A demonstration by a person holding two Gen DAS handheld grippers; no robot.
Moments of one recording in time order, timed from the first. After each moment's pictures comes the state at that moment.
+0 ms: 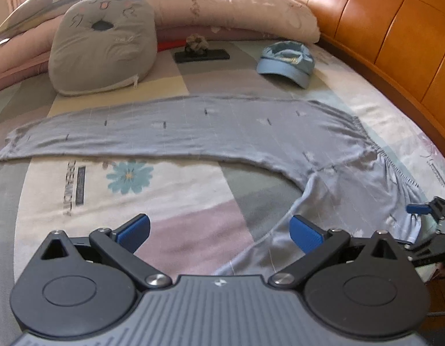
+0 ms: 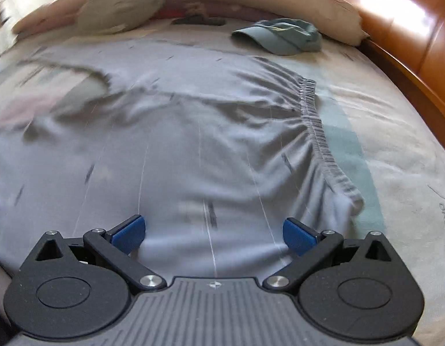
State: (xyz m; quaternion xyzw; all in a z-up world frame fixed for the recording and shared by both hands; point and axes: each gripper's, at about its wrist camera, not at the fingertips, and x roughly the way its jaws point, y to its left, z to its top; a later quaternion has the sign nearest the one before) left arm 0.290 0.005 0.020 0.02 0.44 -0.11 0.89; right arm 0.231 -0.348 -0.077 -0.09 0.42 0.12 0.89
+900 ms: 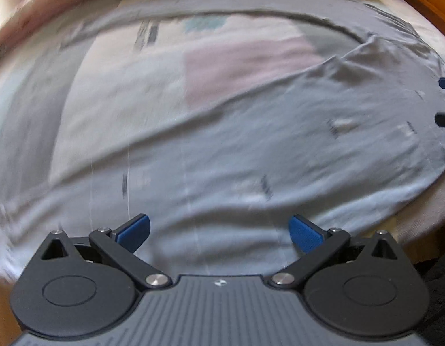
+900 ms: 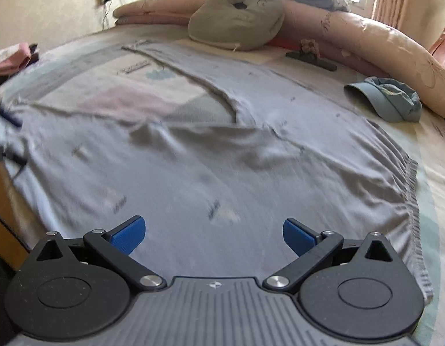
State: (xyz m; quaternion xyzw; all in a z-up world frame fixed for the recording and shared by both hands) left arm 0.161 0.068 -0.071 0.01 0.53 0.00 0.85; right arm 0.233 -0.276 -0.058 -0.14 0.37 0.30 0.87
